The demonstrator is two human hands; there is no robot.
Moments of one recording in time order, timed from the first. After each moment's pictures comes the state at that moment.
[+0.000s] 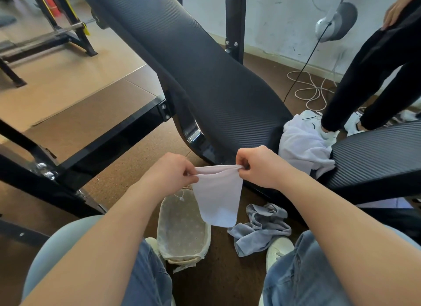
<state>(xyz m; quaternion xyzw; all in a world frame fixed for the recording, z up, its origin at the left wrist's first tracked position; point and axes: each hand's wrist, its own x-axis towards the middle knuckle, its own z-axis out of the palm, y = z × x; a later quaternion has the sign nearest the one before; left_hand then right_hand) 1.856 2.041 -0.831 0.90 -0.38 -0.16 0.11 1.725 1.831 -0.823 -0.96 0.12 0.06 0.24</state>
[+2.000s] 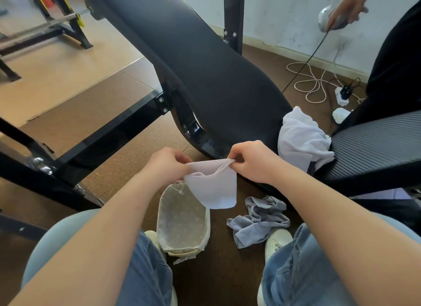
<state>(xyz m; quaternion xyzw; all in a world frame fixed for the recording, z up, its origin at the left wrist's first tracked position) 1.857 2.039 -0.836 0.91 -0.17 -0.28 0.26 1.728 1.841 -0.835 -0.94 0.14 0.03 0.30</state>
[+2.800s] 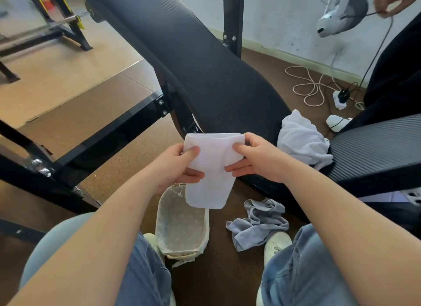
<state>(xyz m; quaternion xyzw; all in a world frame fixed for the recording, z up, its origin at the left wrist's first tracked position) 1.843 2.032 -0.815 0.78 -0.12 -0.38 0.49 1.732 1.835 -0.816 -0.69 0.26 0.08 0.67</state>
